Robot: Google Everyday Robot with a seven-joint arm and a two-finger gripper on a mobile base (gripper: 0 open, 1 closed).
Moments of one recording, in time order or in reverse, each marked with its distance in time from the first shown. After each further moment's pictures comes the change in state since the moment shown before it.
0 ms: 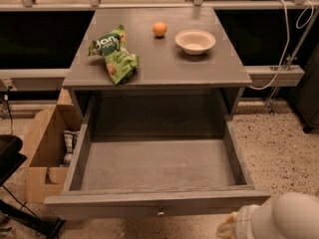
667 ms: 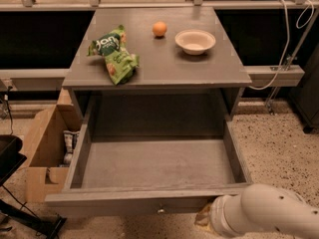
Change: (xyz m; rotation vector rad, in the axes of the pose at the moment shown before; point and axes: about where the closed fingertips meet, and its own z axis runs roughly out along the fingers) arm -0.032 -0.024 0.081 -0.034 -0.096 -0.046
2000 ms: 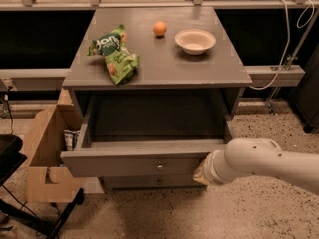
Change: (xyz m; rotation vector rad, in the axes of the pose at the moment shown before) arm -0.027 -0.134 0.011 0.123 0.054 -0.028
